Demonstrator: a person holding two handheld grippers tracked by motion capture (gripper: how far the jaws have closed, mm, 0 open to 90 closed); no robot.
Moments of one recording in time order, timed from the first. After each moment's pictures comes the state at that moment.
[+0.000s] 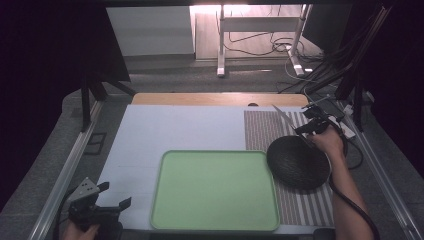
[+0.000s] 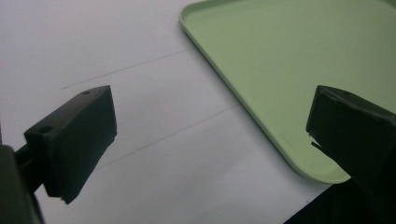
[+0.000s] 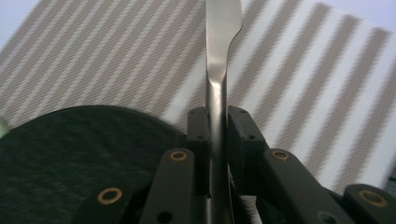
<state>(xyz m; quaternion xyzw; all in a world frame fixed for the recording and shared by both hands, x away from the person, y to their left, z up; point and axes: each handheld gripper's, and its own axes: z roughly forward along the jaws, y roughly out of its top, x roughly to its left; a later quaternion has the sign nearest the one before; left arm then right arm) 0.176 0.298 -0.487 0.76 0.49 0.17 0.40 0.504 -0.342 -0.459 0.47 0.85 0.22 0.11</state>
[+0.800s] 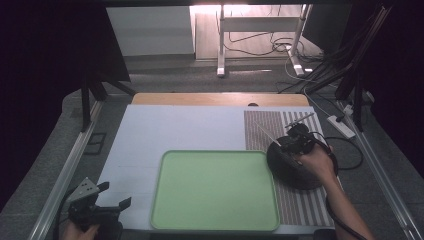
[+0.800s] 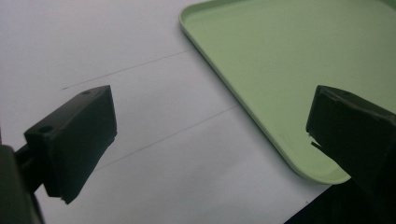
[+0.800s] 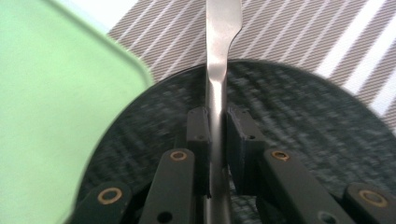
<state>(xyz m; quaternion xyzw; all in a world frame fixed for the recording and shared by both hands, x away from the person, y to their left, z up) 0.176 0.298 -0.487 0.76 0.49 0.17 0.40 0.428 -0.283 -0.460 0.42 0.88 0.22 0.11</state>
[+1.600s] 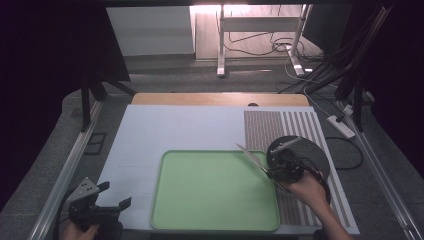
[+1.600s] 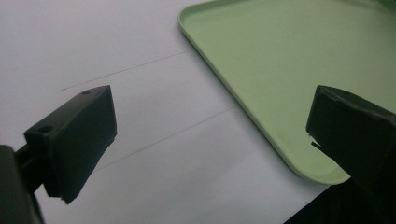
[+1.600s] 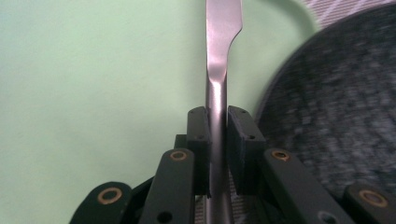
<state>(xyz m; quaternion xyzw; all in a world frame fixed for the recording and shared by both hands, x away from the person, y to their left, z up) 0.176 0.298 -0.487 0.76 0.48 0.17 0.41 0.344 -0.239 -0.471 0.39 0.89 0.23 0.06</state>
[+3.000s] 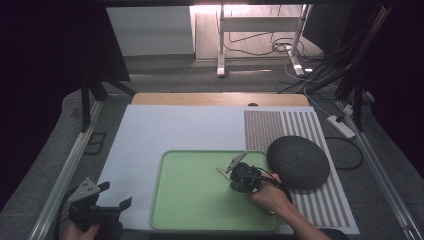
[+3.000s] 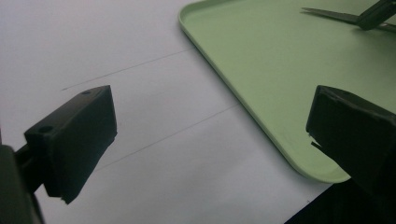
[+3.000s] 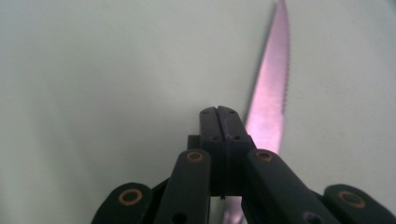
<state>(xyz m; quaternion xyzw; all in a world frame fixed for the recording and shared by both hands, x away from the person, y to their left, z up) 0.176 0.297 -0.487 0.76 0.48 0.17 0.40 0.322 -0.128 -0.501 0.21 0.96 0.20 0.05</state>
